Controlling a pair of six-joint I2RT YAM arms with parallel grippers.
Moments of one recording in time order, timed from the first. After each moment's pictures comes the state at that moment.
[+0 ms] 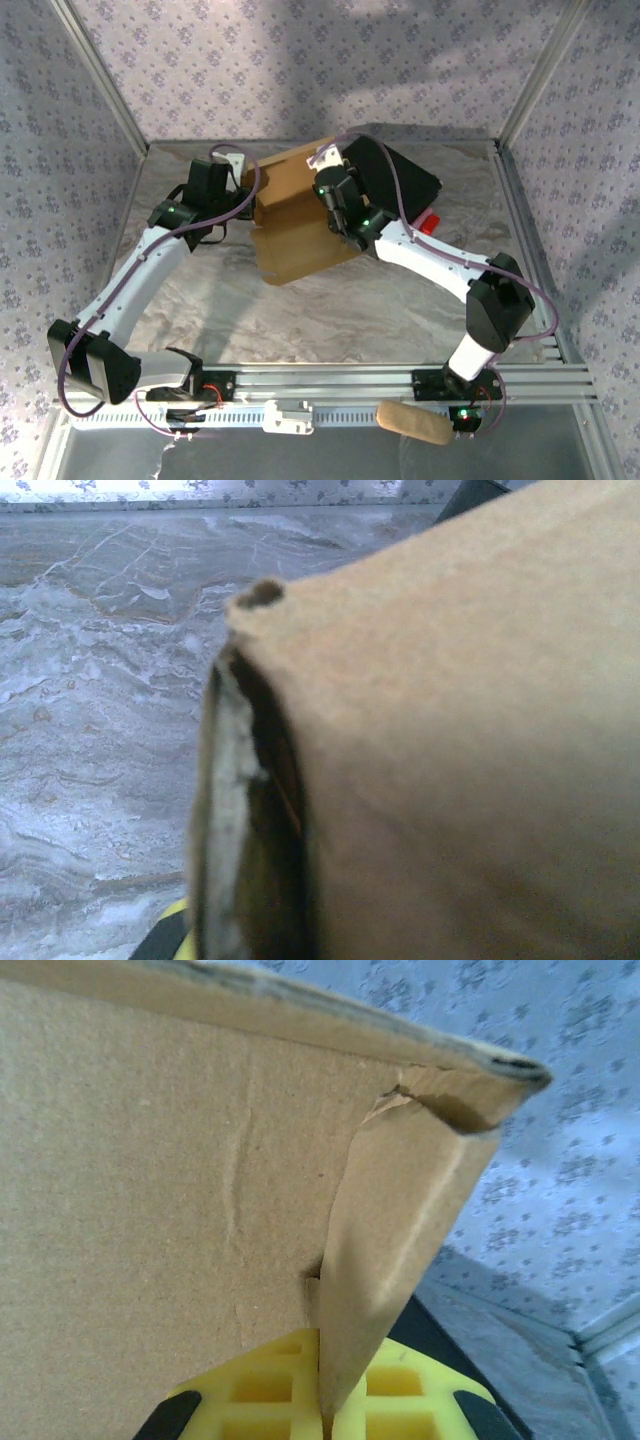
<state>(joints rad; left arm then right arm) -0.41 1.28 1.25 -0.63 -0.01 -0.26 0.83 1.65 1.33 0.03 0.81 -0.20</state>
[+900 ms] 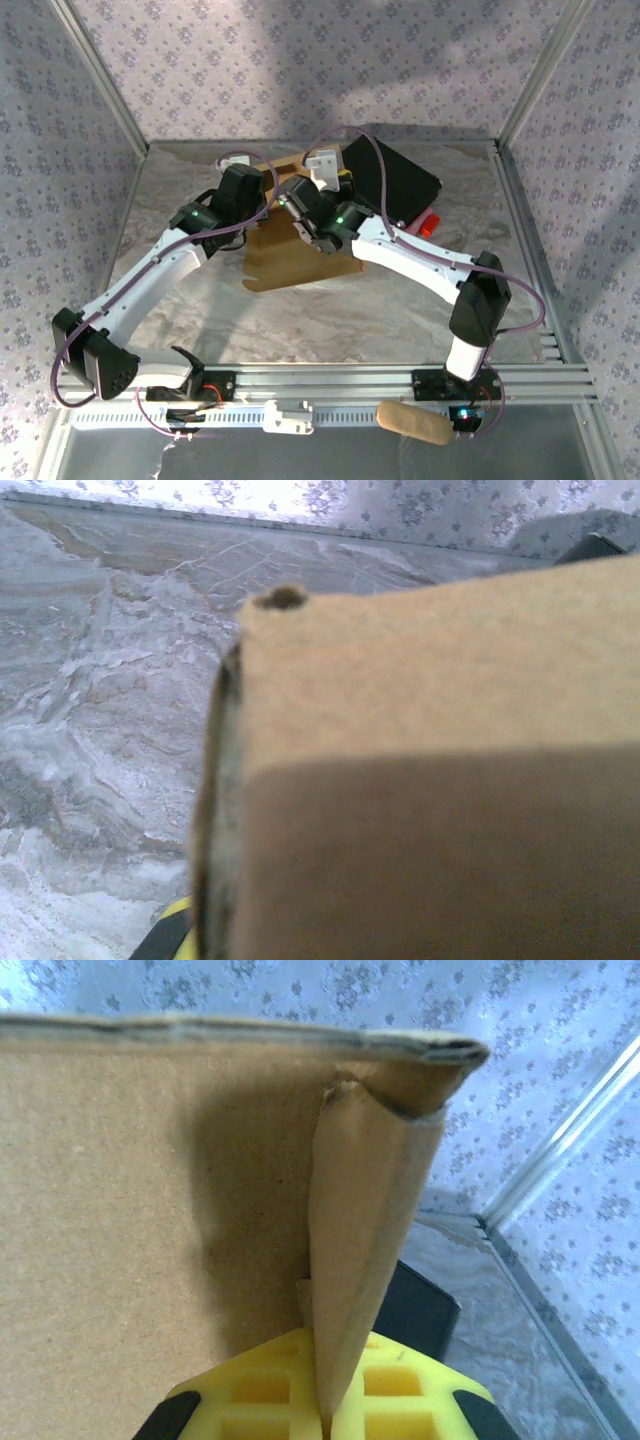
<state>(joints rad) -0.61 1.32 1.29 -0.70 -0.46 -0.54 0.97 1.76 1.65 -0.60 1.21 0.35</state>
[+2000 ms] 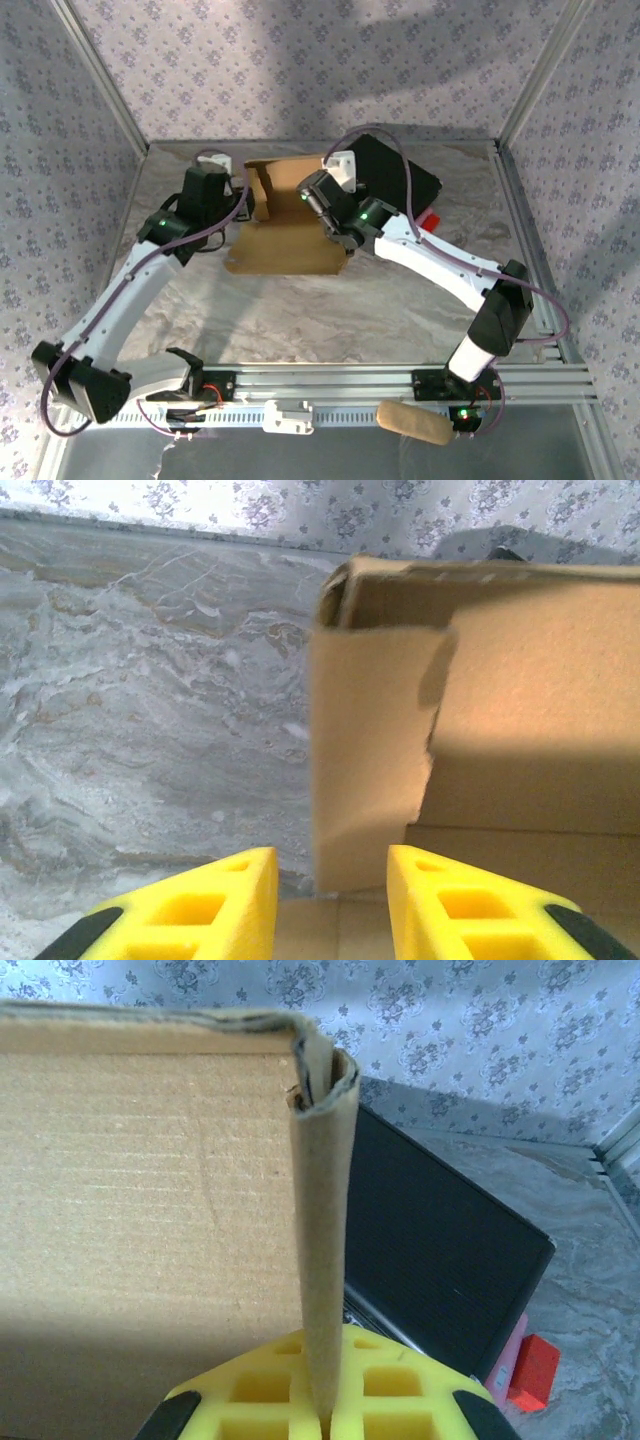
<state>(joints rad) -0.44 1.15 1.21 -0.66 -0.15 -0.40 0.90 1.64 1.55 -0.66 0.87 0.43</state>
